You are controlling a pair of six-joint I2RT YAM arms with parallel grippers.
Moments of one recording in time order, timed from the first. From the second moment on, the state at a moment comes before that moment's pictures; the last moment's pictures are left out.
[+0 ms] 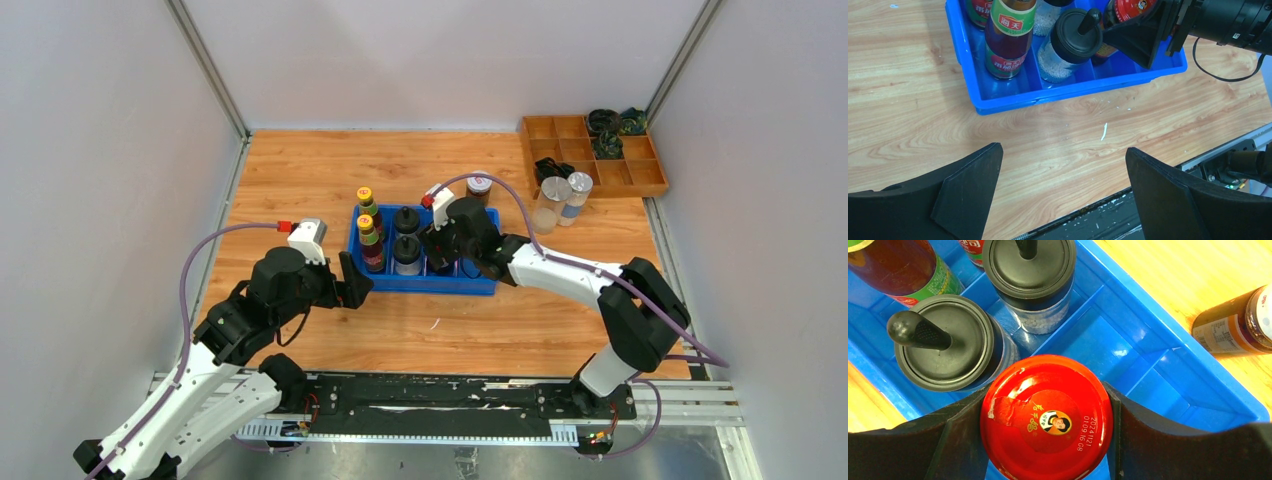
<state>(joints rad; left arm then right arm) -0.65 0.58 0.76 -0.70 -0.10 -0.50 0.79 1.57 0.98 0.04 0.06 -0.04</state>
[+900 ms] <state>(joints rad) -0.65 0.58 0.76 -0.70 -0.10 -0.51 0.79 1.55 0.96 0.05 0.06 -0.04</state>
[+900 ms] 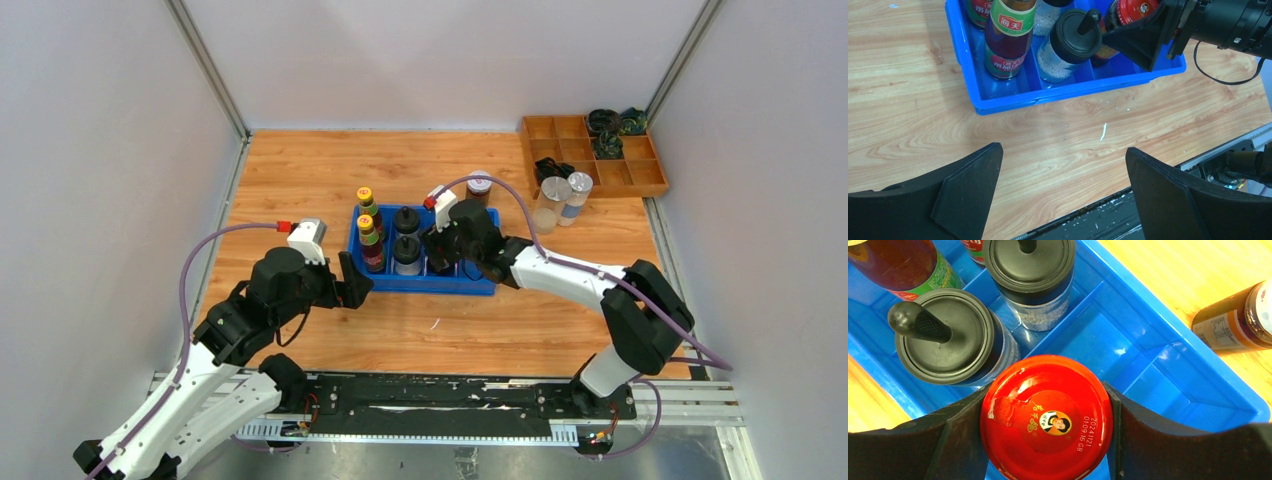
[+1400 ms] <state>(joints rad) -0.65 0.57 0.76 -0.70 -0.10 -0.51 0.79 1.55 0.95 0.05 0.06 -0.02</state>
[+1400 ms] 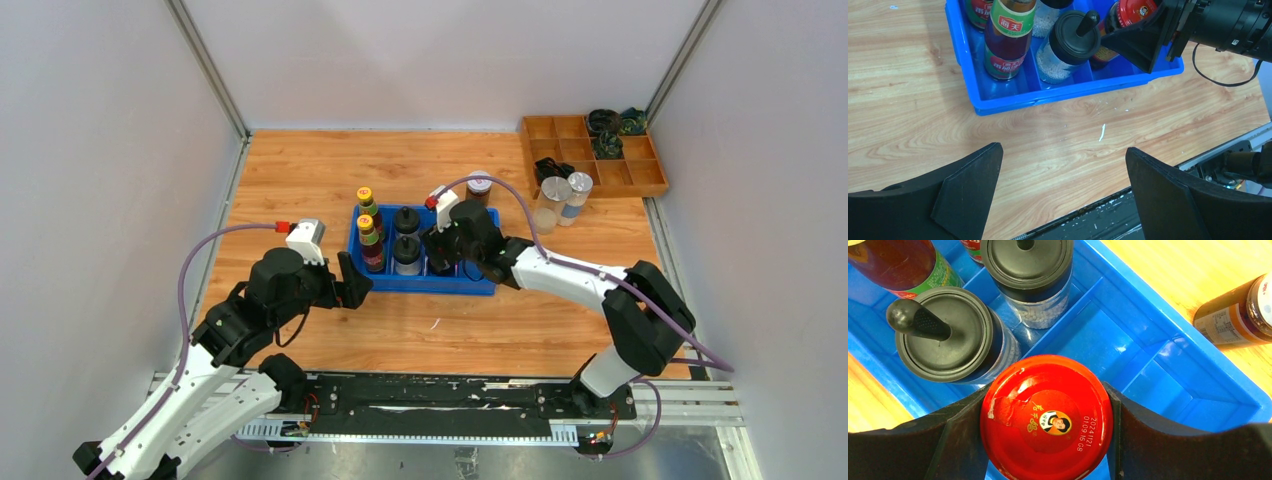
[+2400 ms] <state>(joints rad) -0.65 0.56 0.76 -0.70 -0.10 -0.52 0.80 1.52 0.93 0.04 0.06 -0.01</state>
